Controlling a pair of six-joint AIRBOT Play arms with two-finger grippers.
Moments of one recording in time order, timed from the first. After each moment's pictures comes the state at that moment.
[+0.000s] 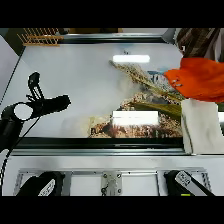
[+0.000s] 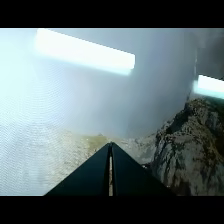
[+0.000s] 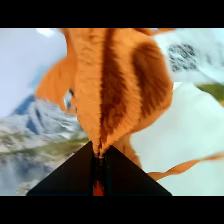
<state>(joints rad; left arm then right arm) -0.07 -0.93 0.83 1.17 -0.81 -1.70 -0.77 -1.11 1.39 -1.15 1.08 1.65</state>
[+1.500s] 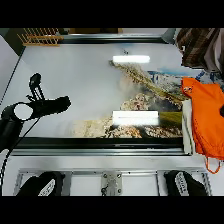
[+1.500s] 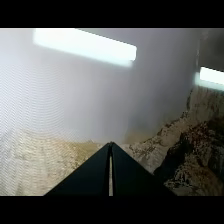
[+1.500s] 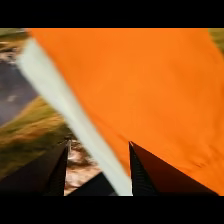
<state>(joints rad) -0.07 -0.93 0.83 1.18 -0.85 -1.70 -0.58 -0.74 1.02 -1.36 1.20 1.58</state>
